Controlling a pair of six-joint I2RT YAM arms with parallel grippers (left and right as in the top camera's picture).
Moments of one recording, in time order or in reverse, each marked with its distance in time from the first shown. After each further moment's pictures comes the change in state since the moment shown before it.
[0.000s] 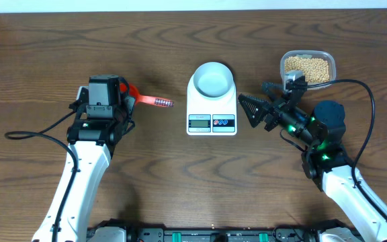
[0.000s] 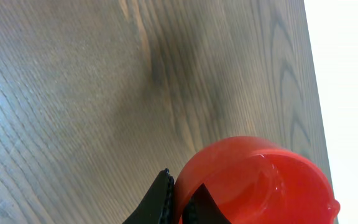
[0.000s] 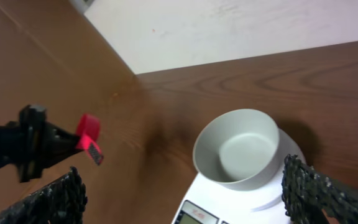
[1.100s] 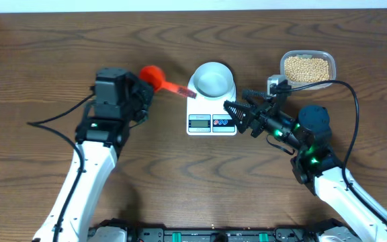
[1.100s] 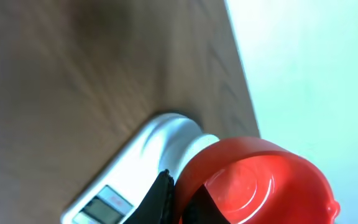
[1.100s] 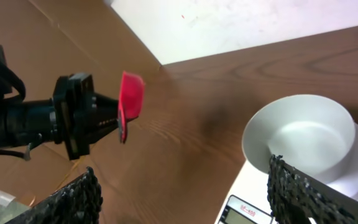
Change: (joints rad) left arm -0.081 0.000 0.000 0.238 0.259 0.000; right arm 0.140 0.000 0.000 0.030 0.040 0.086
